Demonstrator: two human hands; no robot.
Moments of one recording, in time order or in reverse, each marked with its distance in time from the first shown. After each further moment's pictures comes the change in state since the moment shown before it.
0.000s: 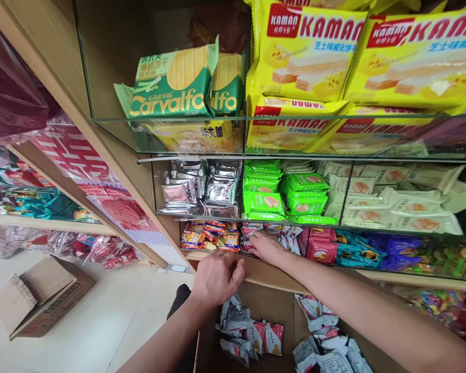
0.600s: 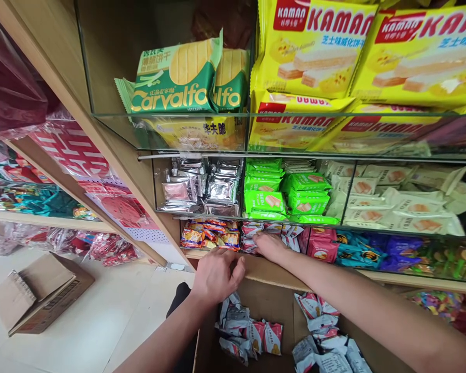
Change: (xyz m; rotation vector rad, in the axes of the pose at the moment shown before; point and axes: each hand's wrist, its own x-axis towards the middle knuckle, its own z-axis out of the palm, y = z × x) left_hand 0.001 -0.001 0.002 0.035 -0.018 -0.010; right_hand 0.002 0.003 -0.005 -0.014 -0.161 0.089
